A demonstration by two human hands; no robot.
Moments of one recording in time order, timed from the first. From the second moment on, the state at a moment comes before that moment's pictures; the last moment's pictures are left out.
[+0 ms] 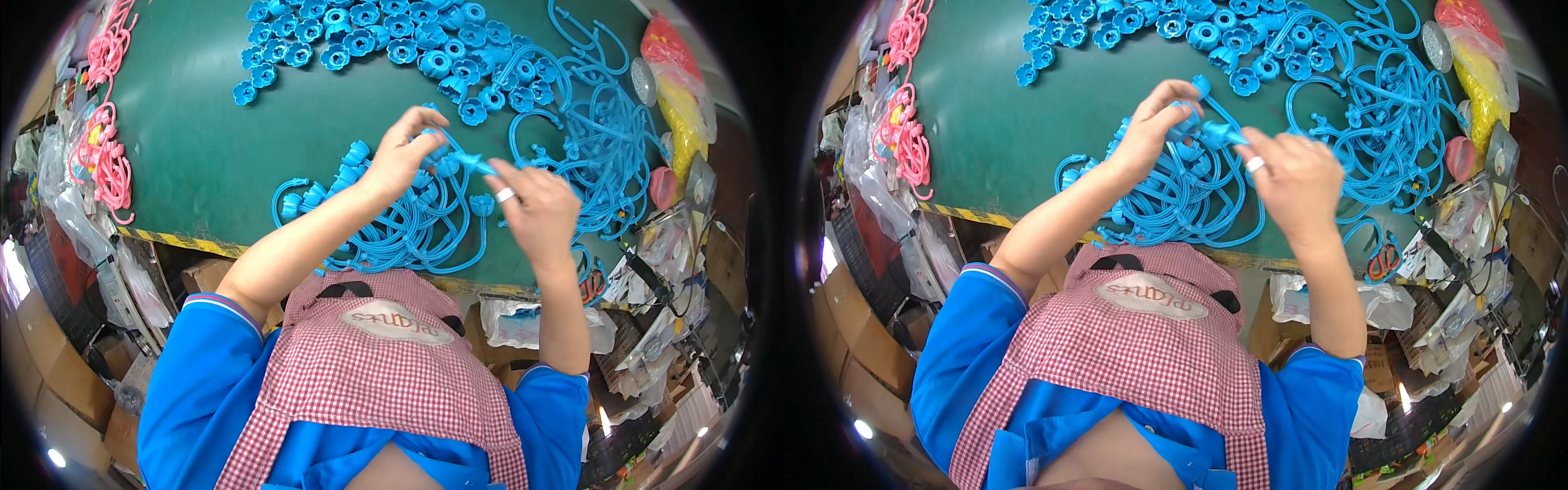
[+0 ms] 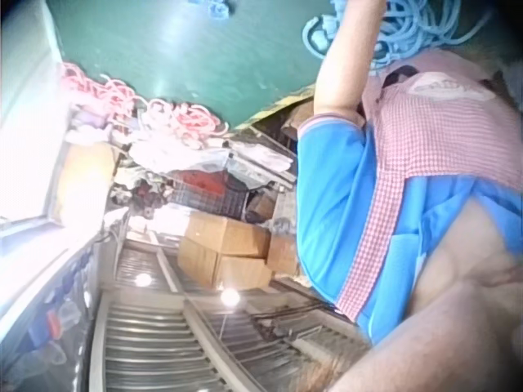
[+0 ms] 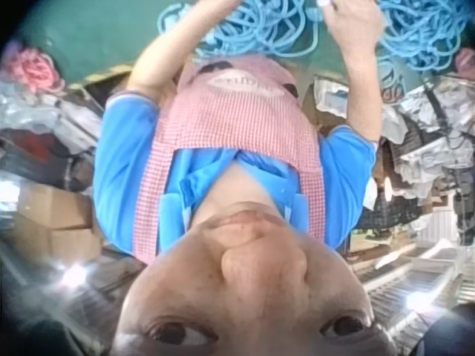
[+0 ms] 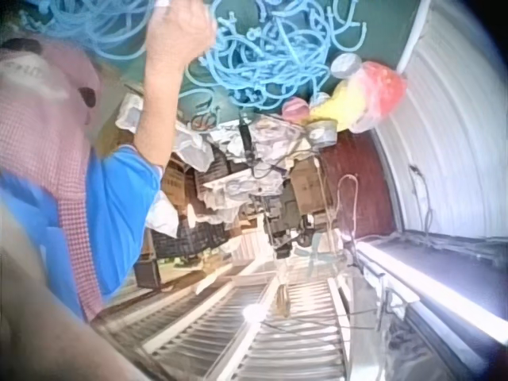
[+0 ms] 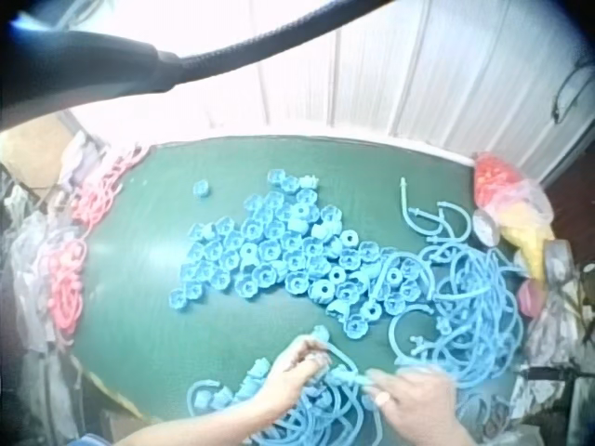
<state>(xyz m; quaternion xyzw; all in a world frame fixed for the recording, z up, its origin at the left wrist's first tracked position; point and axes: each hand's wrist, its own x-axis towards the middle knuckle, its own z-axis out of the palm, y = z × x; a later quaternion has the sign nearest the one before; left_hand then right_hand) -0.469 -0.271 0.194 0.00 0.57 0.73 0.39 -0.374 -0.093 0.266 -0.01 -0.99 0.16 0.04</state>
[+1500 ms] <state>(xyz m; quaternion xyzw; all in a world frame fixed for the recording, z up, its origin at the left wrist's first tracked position) -0.380 -0.292 0.258 0.02 0.63 0.71 0.32 -0.309 -0.149 0.268 -0.40 -0.19 0.85 0.27</state>
